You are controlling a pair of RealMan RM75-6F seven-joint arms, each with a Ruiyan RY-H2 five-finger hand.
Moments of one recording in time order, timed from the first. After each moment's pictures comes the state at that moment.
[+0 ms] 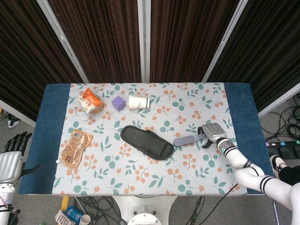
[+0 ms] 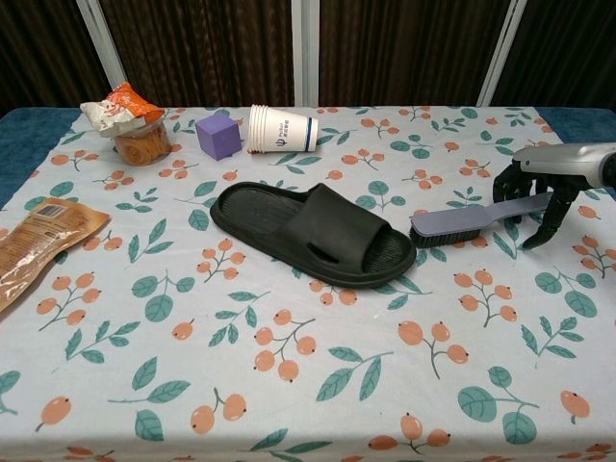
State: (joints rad) left arm -0.08 -1.22 -0.06 -1.51 1.41 1.45 -0.02; right arm 0.75 -1.47 0.13 -1.11 -1.18 0.49 0.02
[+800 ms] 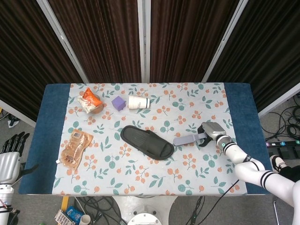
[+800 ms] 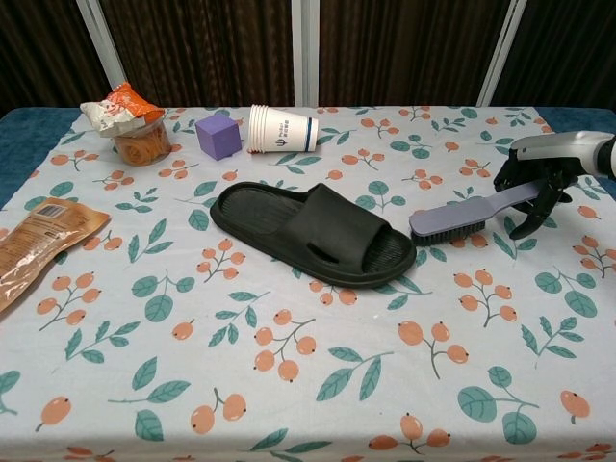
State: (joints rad) left arm -0.07 -1.23 -0.07 -1.48 1.42 1.47 -0.03; right arm 0.80 -1.44 0.16 -1.12 -1.14 0.38 0.19
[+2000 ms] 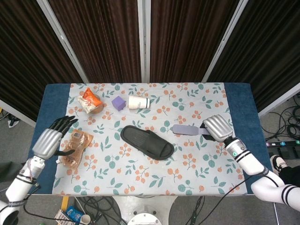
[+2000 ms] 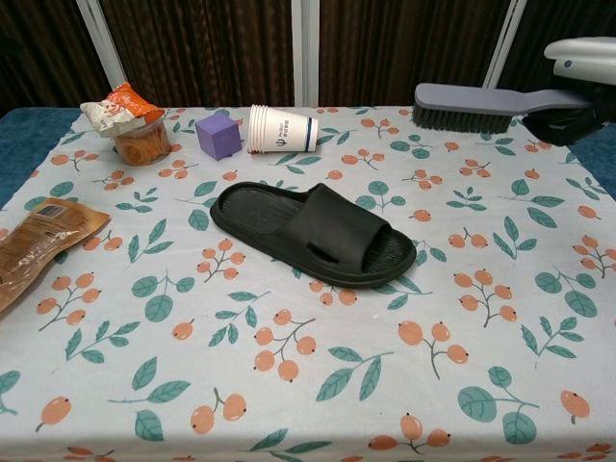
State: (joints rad) left arm -0.41 -1.24 -0.10 -1.42 1.64 1.20 -0.27; right arm 0.69 -1.25 0.08 -1.37 -1.52 0.95 0.21
